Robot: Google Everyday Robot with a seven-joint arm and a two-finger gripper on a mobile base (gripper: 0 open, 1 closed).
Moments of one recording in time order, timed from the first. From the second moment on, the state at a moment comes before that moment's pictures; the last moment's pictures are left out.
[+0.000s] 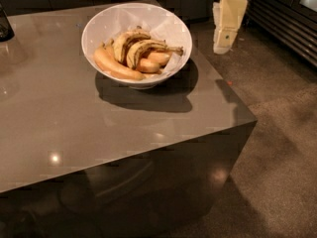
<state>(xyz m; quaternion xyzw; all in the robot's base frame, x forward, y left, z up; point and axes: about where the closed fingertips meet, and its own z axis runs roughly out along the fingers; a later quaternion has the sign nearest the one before) 0.586 -0.127 1.029 -0.72 0.67 -0.06 0.19</state>
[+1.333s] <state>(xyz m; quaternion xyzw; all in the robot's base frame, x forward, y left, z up) 0.656 -0.078 1.011 -0.74 0.64 -0.03 0.21</state>
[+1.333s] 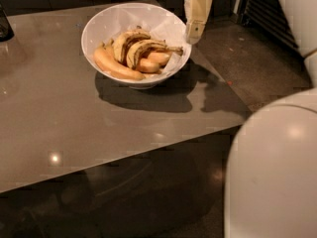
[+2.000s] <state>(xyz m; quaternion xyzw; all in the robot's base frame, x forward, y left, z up) 0.696 -0.051 0.978 -0.74 0.64 0.00 0.21</state>
